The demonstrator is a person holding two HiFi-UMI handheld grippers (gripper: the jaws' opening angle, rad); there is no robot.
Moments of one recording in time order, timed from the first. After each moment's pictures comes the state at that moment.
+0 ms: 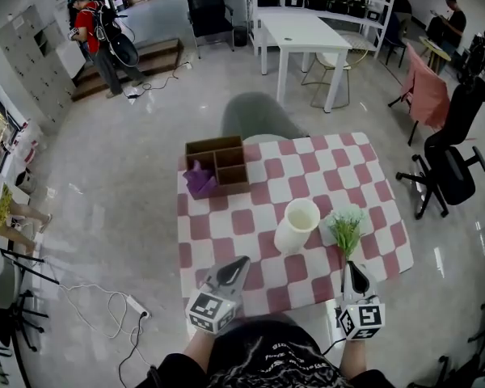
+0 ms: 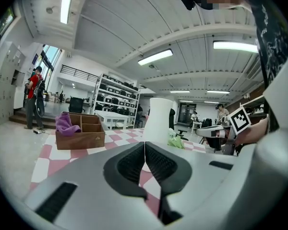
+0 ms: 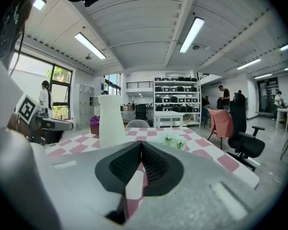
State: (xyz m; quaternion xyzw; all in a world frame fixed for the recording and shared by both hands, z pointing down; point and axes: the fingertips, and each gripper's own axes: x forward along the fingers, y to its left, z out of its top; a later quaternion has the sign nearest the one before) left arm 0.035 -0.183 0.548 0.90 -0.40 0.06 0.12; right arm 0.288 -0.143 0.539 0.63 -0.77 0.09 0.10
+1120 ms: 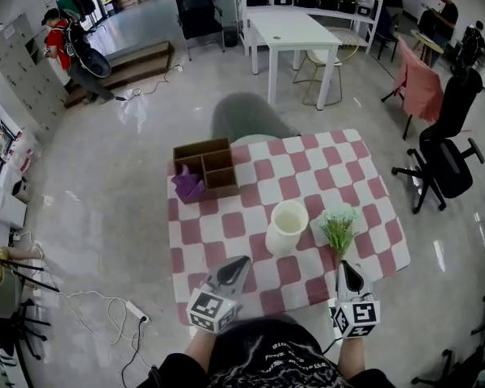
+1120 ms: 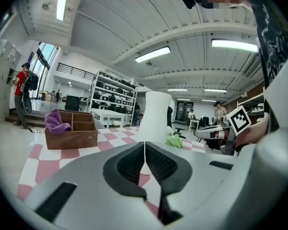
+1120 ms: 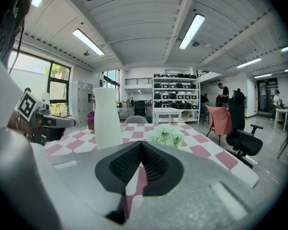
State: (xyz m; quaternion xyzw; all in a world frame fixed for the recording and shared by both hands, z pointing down) left arm 0.061 -0.194 0.554 0.91 -0.39 0.07 0.12; right arm 0.298 -0.150 0.553 0.63 -0.76 0.11 0.12
